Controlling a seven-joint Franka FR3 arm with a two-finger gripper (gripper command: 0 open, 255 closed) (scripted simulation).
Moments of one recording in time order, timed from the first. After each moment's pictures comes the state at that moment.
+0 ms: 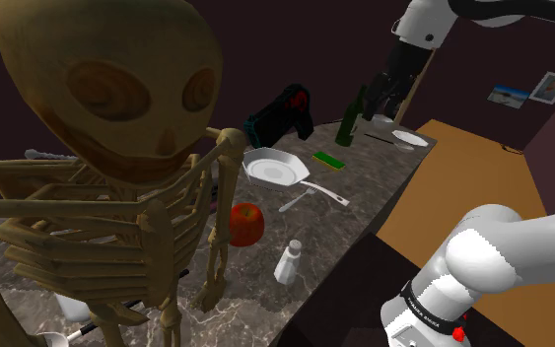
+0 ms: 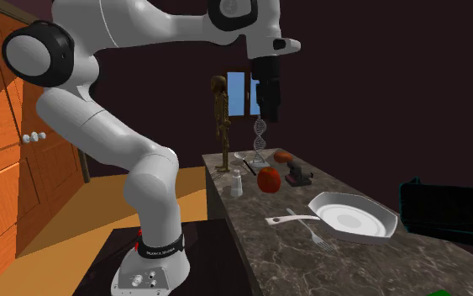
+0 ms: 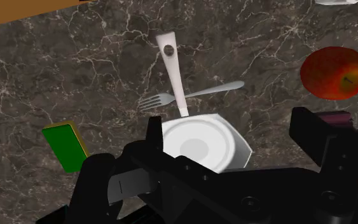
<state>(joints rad) -0.01 -0.81 0.04 -2.29 -0.02 1.57 0.05</state>
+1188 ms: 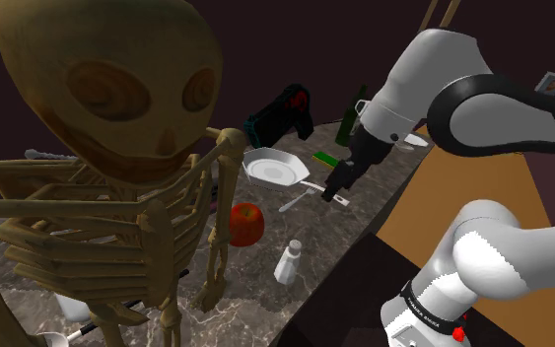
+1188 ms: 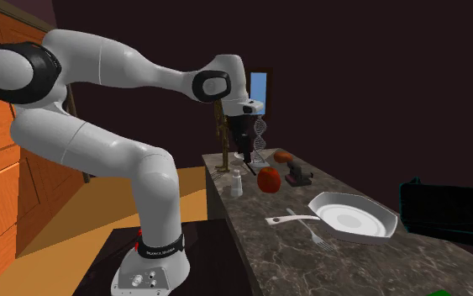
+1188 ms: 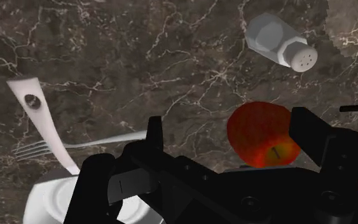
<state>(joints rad) 0.20 -1.02 0.25 -2.80 0.25 1.98 0.18</state>
